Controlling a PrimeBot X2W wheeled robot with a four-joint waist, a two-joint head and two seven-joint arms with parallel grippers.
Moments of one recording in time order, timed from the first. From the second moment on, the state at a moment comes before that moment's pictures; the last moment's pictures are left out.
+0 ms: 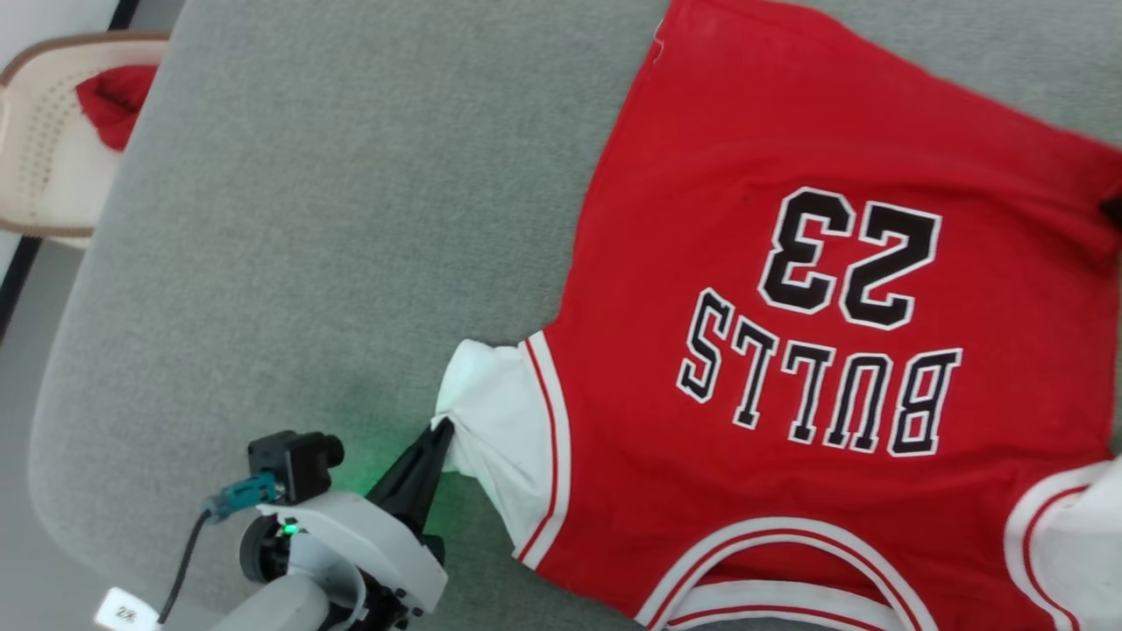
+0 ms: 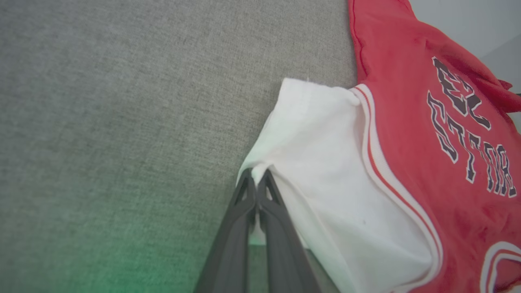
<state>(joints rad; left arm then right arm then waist) -0.39 0.55 -0.81 0.18 -1.16 0.15 -0.25 -0.82 -0.61 0.20 0.43 0.67 0.13 0.84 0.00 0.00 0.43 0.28</state>
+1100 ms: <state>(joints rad) -0.32 0.67 -0.77 0.06 -1.17 0.22 -0.23 0.06 -0.33 -0.19 -0.25 0.66 0.13 0.93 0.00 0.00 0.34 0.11</state>
